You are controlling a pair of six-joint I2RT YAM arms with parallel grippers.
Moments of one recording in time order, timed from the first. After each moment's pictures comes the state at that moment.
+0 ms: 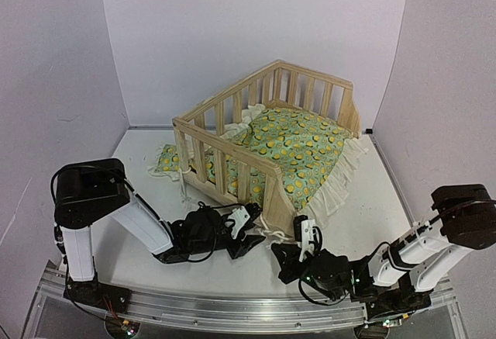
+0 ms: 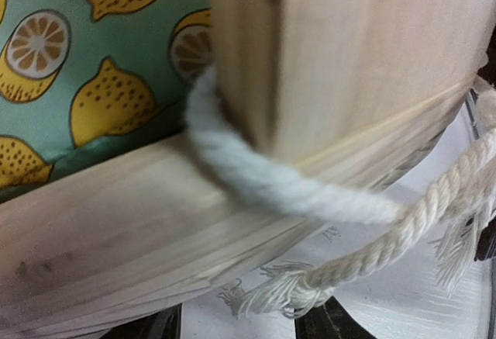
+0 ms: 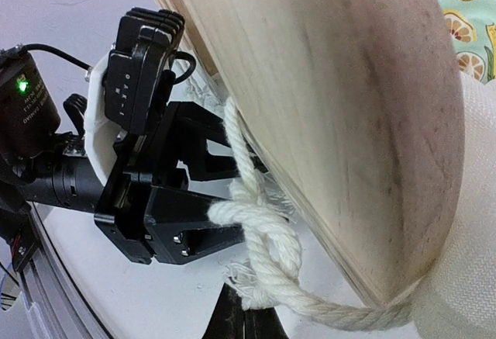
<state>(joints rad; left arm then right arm) -1.15 1.95 0.68 0.94 -0.02 0.00 1.47 1.57 0.30 0.88 0.71 0.68</state>
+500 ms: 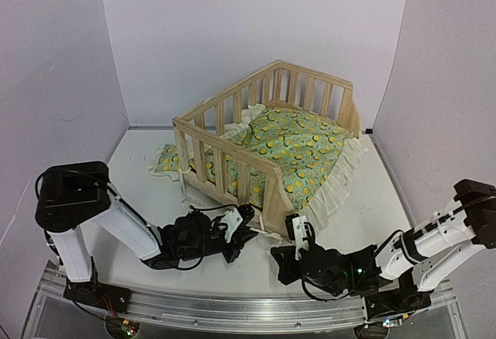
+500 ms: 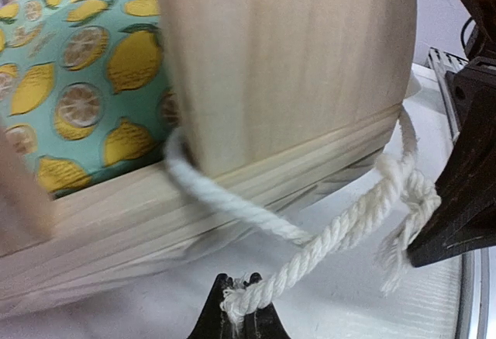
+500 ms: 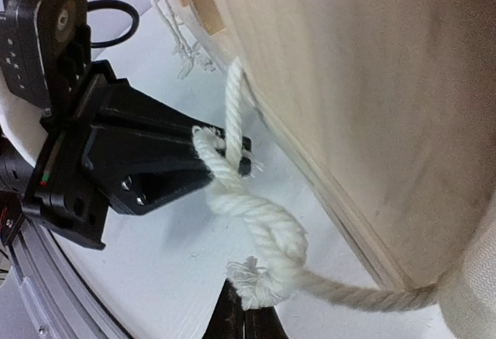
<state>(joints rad) -1.21 1.88 0.61 1.00 -0.08 0.00 1.47 1.47 0.40 0.50 0.65 0.75</state>
